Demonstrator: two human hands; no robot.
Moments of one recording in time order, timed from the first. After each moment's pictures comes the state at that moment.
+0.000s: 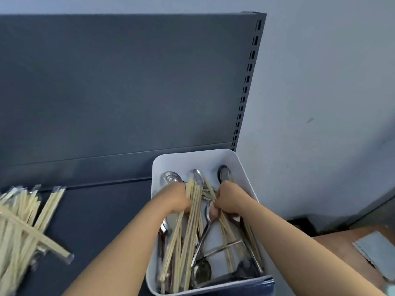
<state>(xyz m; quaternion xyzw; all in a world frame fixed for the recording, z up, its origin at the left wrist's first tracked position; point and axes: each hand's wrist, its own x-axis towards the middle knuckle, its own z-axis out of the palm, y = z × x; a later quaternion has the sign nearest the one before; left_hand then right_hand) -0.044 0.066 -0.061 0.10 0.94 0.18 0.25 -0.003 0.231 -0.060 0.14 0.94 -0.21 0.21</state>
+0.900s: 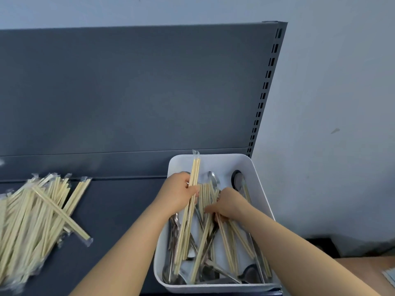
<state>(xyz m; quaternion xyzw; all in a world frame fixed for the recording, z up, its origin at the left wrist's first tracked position) -0.025 0.045 -0.040 0.10 0.91 0.39 0.10 -0.003 0.208 -0.067 0.12 0.92 -0.32 0.21</state>
